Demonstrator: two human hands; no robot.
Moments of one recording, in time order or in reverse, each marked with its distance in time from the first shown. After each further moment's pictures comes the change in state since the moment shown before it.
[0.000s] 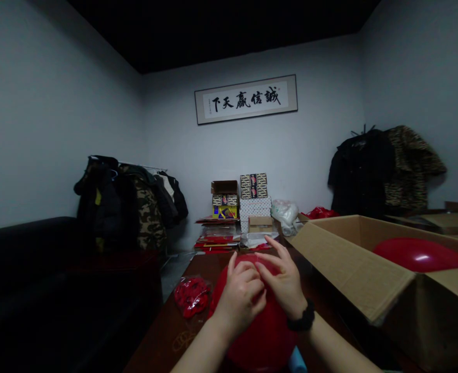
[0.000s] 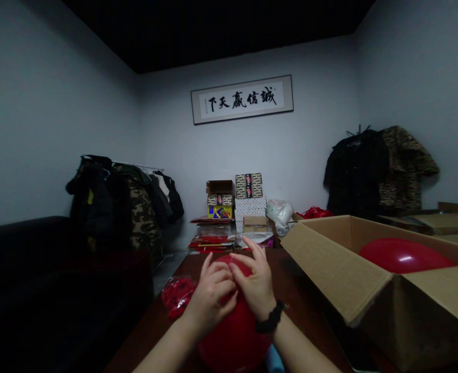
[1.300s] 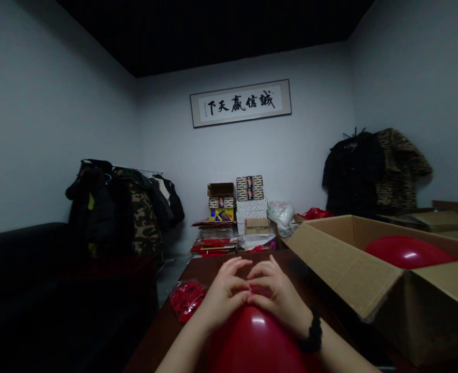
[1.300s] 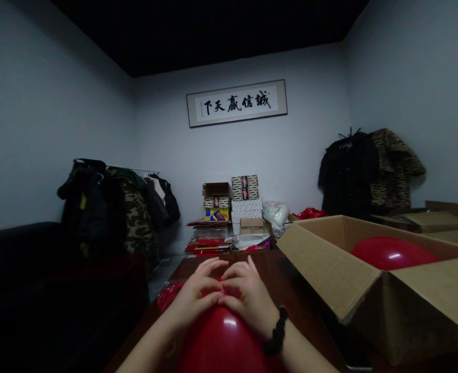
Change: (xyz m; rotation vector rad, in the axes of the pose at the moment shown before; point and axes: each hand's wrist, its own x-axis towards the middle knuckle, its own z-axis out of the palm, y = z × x) left_hand -0.005 -0.027 -0.016 -0.342 -0.203 -0.191; right_hand -0.007 -0.022 -0.026 -0.094 -0.540 -0.112
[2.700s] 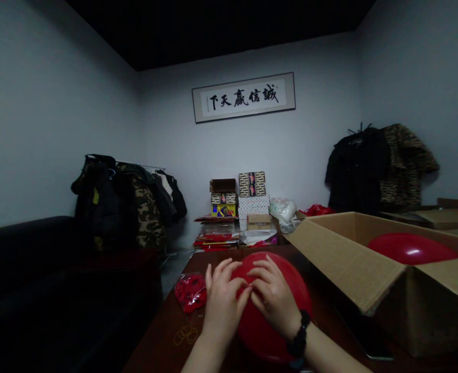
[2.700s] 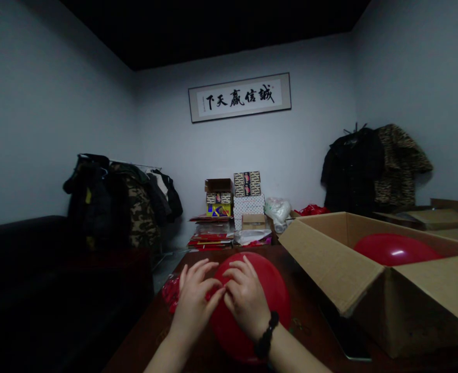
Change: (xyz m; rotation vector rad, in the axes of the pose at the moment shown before) left_hand -0.027 0.016 0.024 0.426 0.352 -0.108; right_hand -0.012 -0.004 0.036 -0.249 0.234 -0.174
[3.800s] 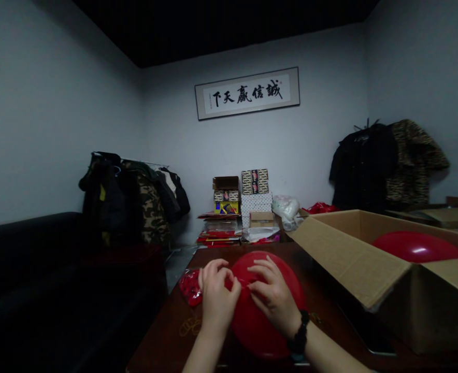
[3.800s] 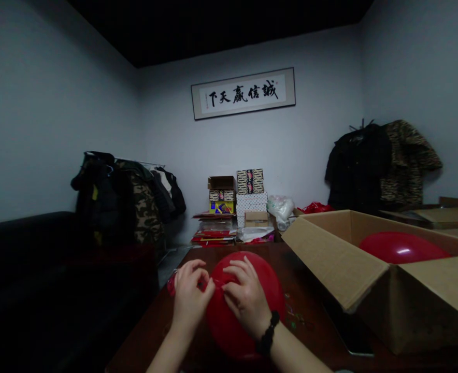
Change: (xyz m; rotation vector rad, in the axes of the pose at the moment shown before) left_hand -0.008 -0.018 0.002 -0.166 0.196 -0.348; right_hand -0.014 0.002 0.010 0.092 -0.036 -0.030
